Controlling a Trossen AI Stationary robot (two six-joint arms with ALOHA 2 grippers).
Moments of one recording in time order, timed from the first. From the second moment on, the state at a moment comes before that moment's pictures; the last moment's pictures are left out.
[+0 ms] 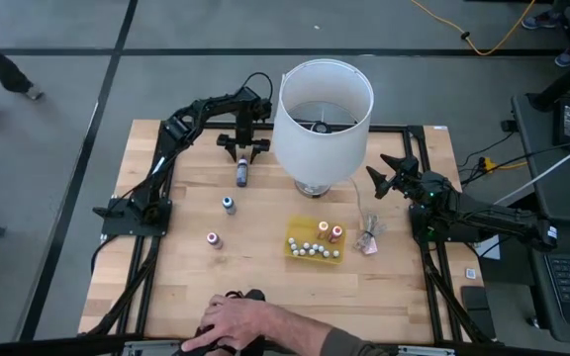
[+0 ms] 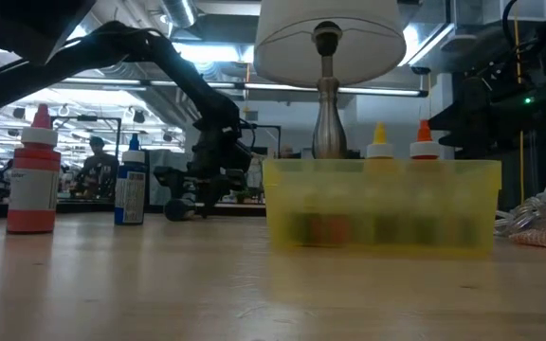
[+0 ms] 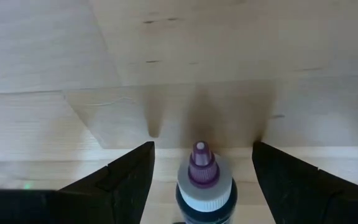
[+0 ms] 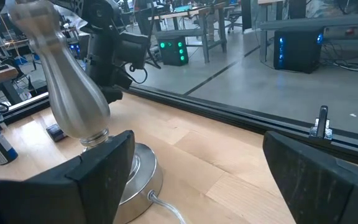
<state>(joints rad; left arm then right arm) 0.81 2.38 1.86 -1.43 0.27 -0.64 -0.32 0.21 0.01 0.08 0.45 0.25</state>
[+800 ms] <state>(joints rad) 0.82 2.38 1.86 -1.44 0.26 -0.63 -0.32 0.21 0.01 0.08 0.45 0.25</state>
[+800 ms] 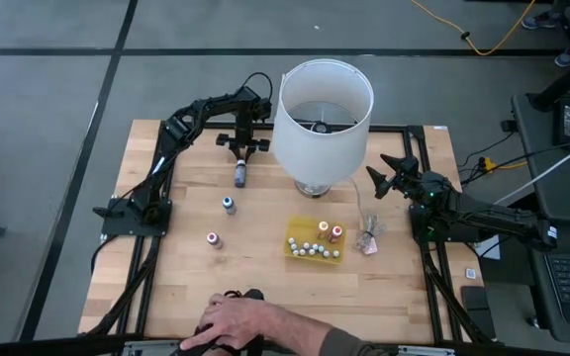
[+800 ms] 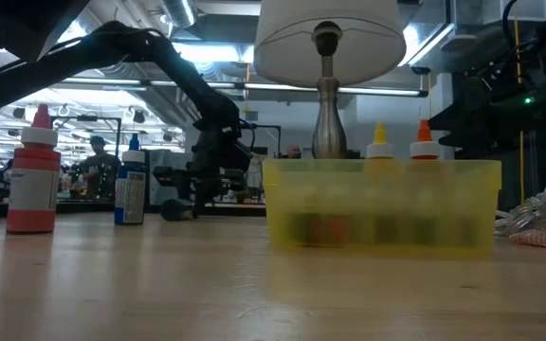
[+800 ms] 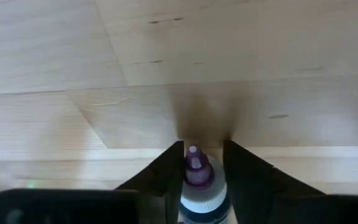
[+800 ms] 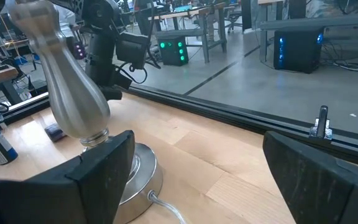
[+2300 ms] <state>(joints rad) 0.81 2.19 1.92 -1.55 0.22 -0.52 -0.32 0.21 0.01 0.08 0.45 0.25</state>
